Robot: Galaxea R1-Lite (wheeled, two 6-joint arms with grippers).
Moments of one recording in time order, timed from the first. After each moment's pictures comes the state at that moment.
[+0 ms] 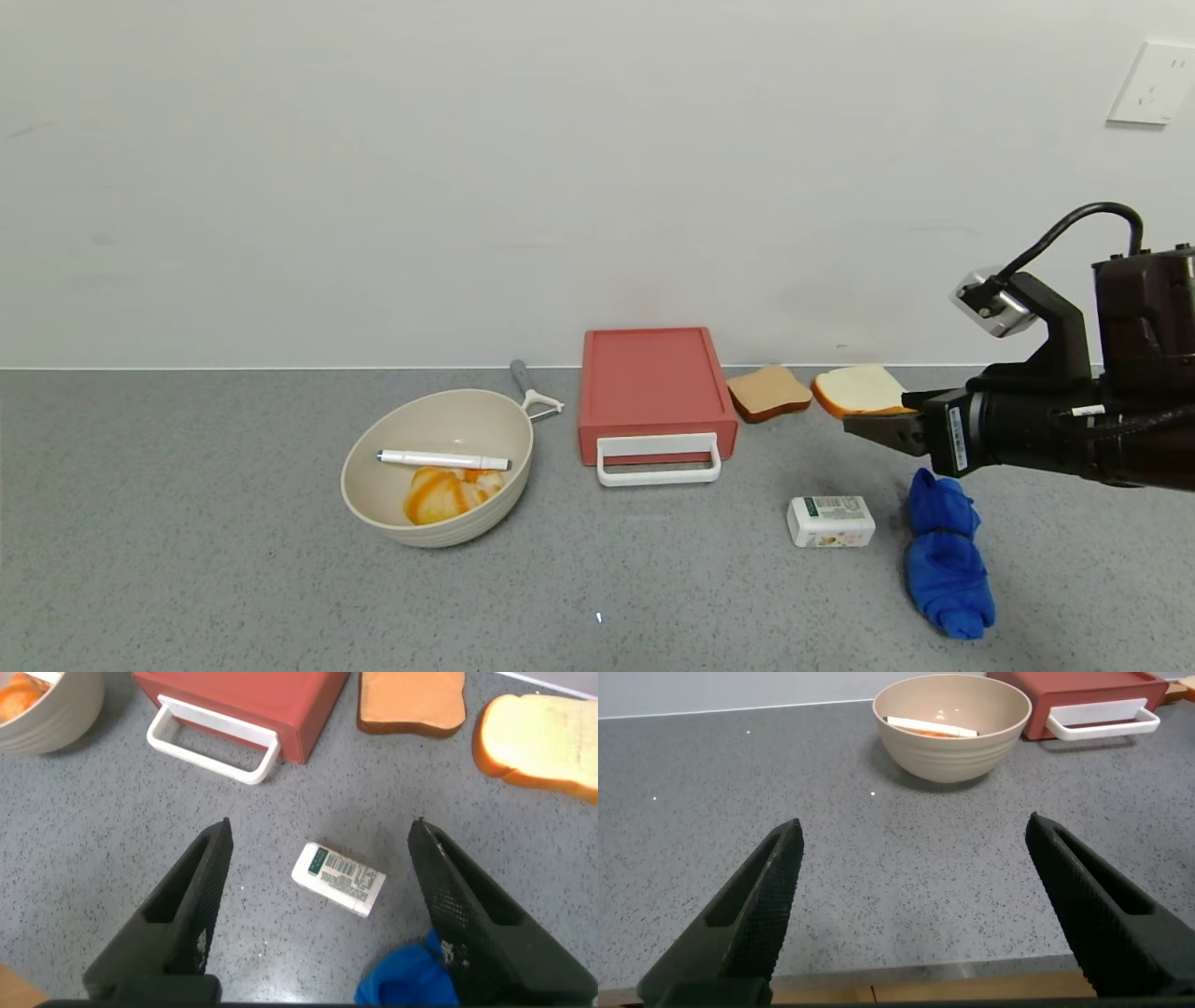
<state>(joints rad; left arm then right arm) 0.00 0.00 0.00 0.01 -0.03 0.01 0.30 1.55 -0.91 -0.14 0.18 0.00</state>
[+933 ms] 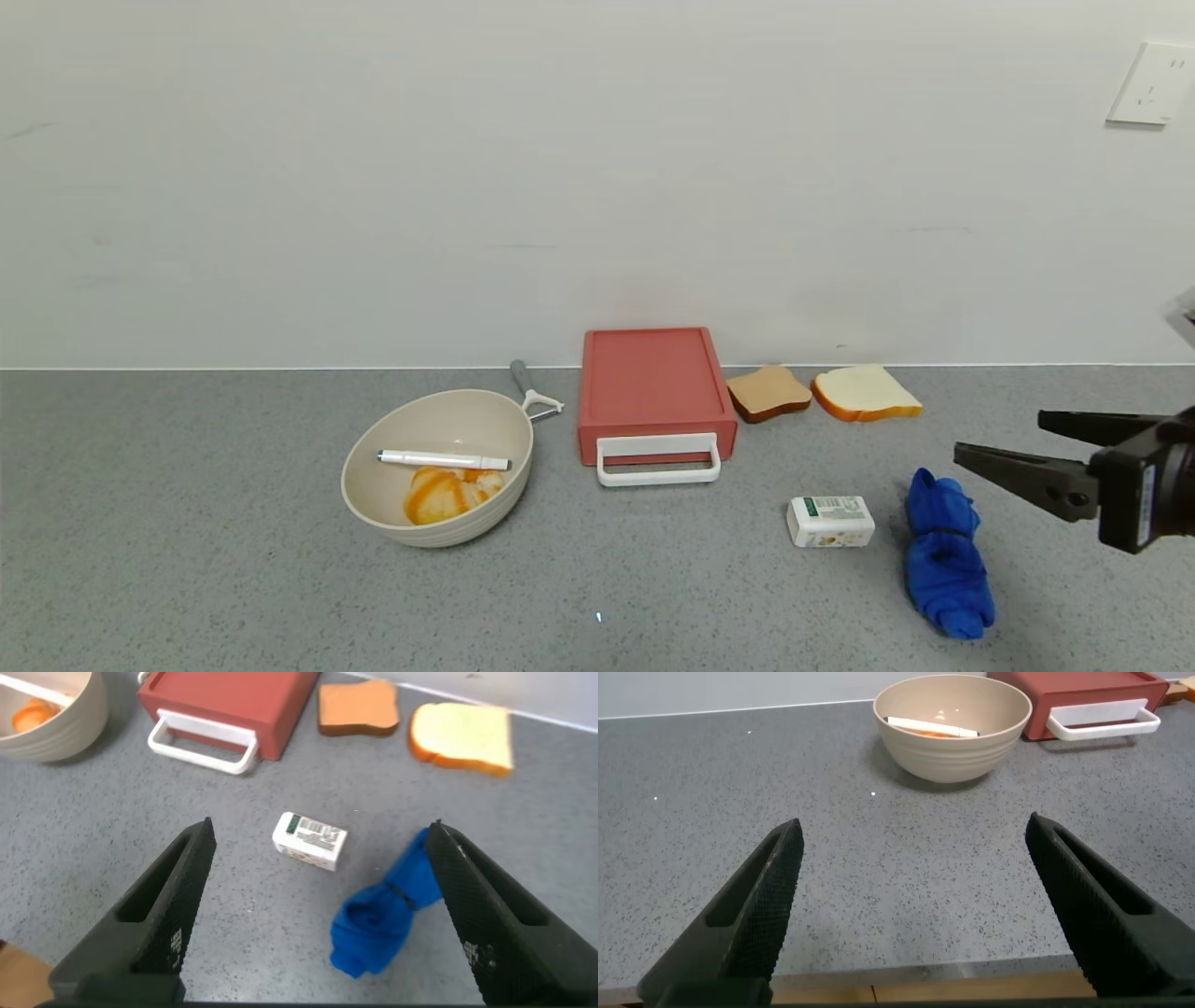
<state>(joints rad) 0.00 0.00 0.00 0.01 -0.03 0.01 0.25 1.19 -0.70 -0.11 0.13 0.00</state>
